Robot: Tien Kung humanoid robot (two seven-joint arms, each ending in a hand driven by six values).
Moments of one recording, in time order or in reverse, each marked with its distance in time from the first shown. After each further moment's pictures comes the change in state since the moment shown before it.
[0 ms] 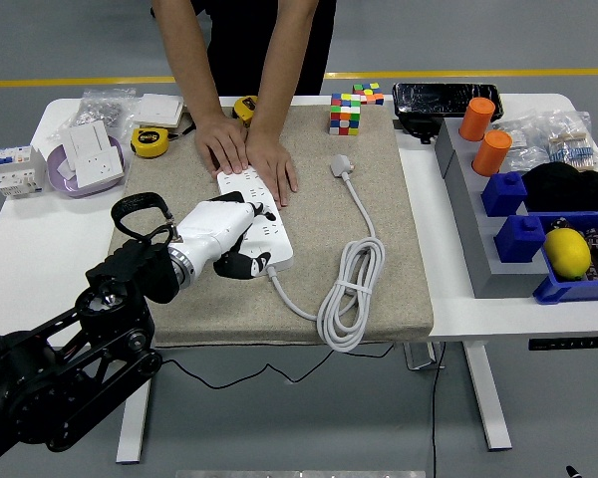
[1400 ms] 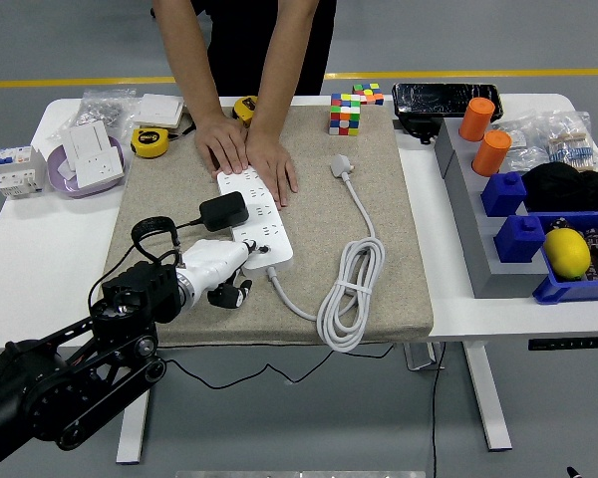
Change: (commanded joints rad) left arm -0.008 0.001 0.061 0.130 -0.052 -0.065 -0.003; right arm -0.001 -0.002 0.000 0.000 -0.003 -0.001 -0.002
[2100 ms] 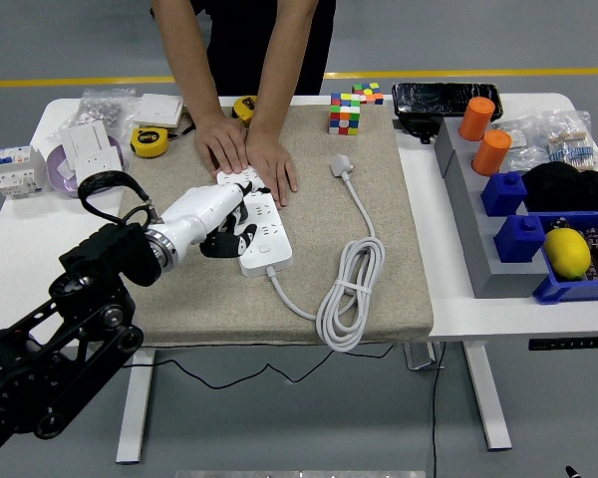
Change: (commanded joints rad) left arm 0.063 -0.042 -0.310 -0.222 -0.076 0.083 -0.142; right arm -0.001 0.006 0.004 0.000 0.004 0.000 0.000
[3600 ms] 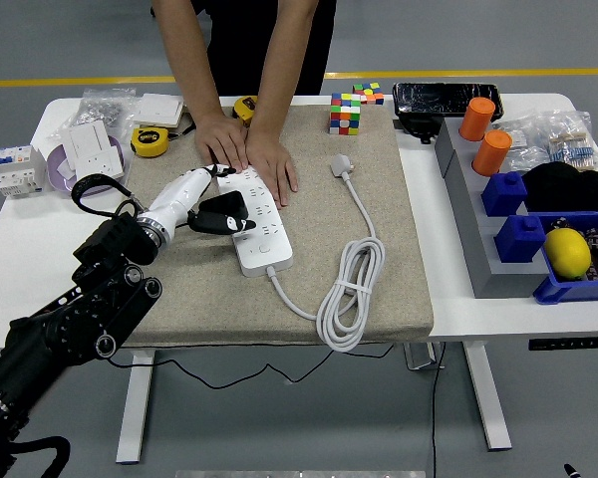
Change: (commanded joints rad) left arm -0.206 -0.130 0.026 0.755 -0.041 0.248 -0.266; right arm 0.009 -0.006 -0.023 0.000 0.001 0.002 -0.003
